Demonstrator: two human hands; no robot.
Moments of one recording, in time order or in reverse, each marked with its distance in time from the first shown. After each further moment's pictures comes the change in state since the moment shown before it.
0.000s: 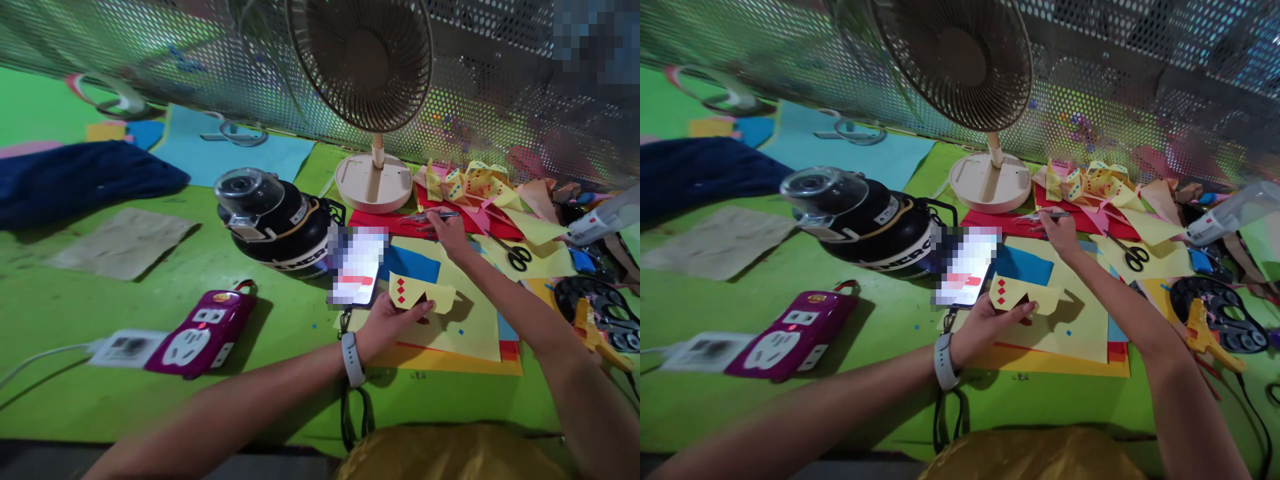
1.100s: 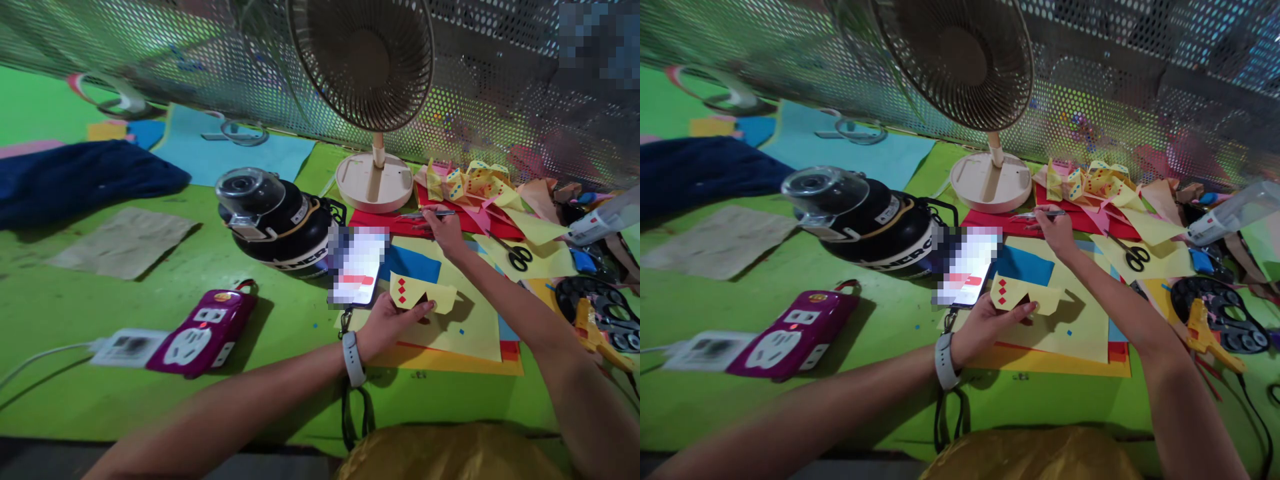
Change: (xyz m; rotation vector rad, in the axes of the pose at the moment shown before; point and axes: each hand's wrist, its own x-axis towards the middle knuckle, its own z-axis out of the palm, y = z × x) left_hand -0.001 0.002 0.001 0.019 0.002 0.001; right_hand 0.004 0.004 0.008 0.085 -0.020 -0.032
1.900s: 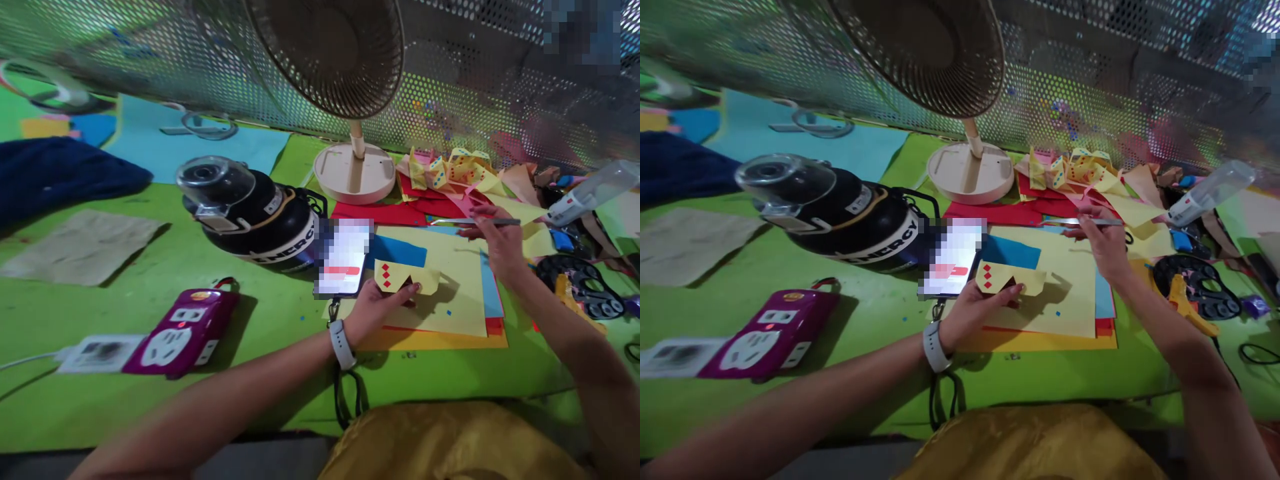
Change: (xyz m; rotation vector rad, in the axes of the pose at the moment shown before) left_hand 0.002 -0.005 -0.001 0.021 0.055 -0.006; right_hand -0.096 -0.069 -0.079 -0.138 0.201 -0.167
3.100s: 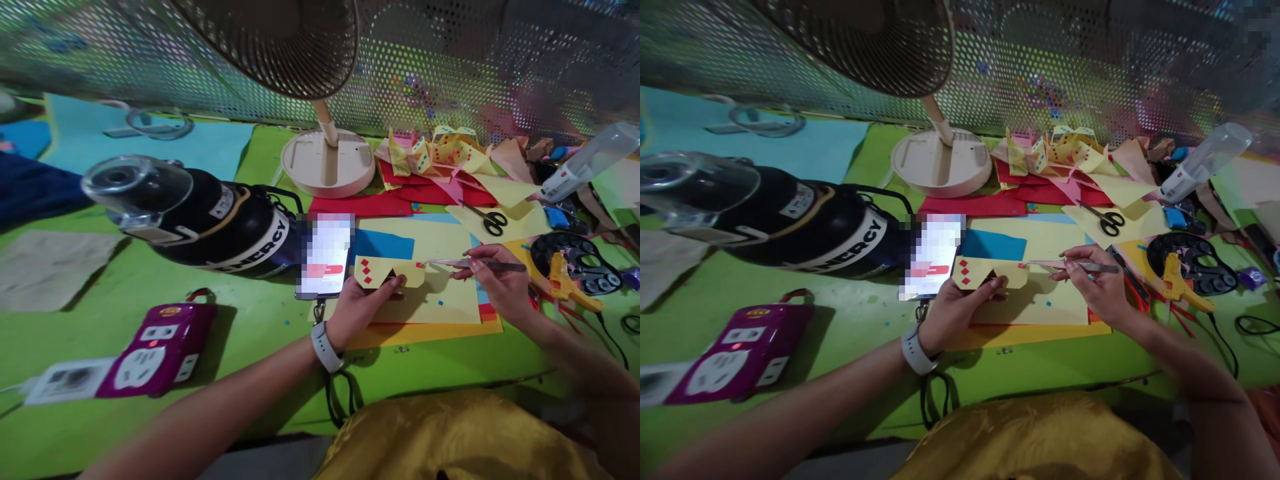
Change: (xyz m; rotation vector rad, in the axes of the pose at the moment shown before) left_hand -0.003 0.001 -0.002 0.030 0.063 -0.036; right_hand -0.090 -0.011 -0.016 -0.147 -0.076 0.023
